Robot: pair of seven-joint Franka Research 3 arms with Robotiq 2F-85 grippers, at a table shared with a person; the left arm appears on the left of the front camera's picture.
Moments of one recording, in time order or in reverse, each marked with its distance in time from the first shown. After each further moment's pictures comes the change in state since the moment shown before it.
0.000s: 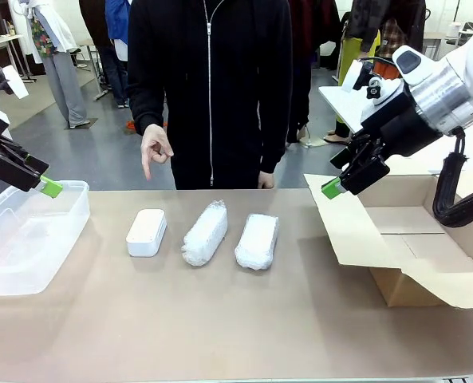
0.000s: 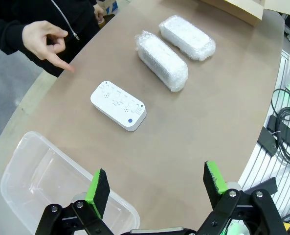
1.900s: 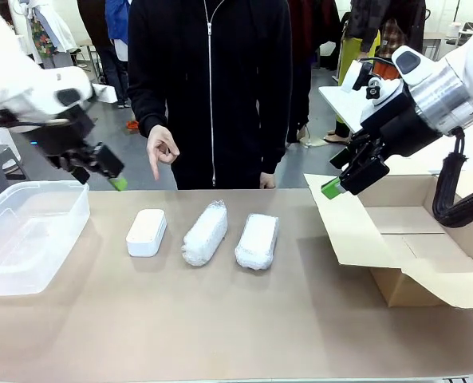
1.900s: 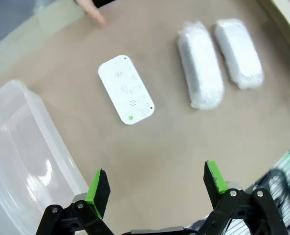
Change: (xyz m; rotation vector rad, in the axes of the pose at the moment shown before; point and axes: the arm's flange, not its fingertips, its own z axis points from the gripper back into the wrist) left arm 0.091 -0.013 -0.094 0.190 0.263 0.514; right arm 0.000 0.000 0.000 0.000 0.002 0.001
